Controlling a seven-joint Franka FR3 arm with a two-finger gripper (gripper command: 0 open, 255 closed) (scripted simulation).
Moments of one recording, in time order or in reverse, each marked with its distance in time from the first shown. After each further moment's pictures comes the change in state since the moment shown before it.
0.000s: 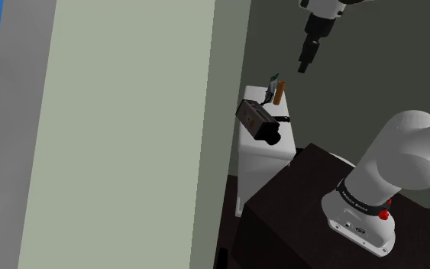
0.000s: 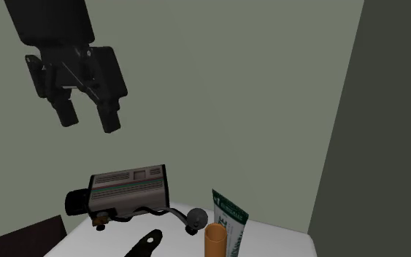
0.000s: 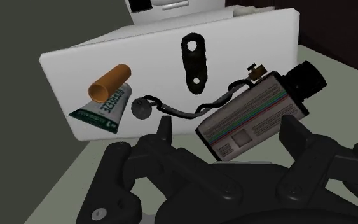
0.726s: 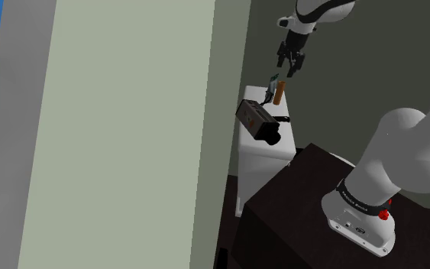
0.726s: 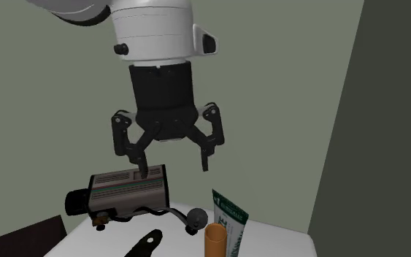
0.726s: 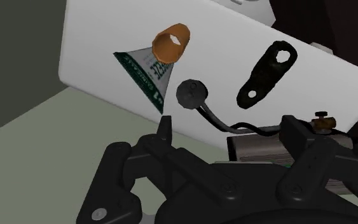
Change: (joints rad) arm 0.202 0.394 -0.344 0.175 0.066 0.226 -0.725
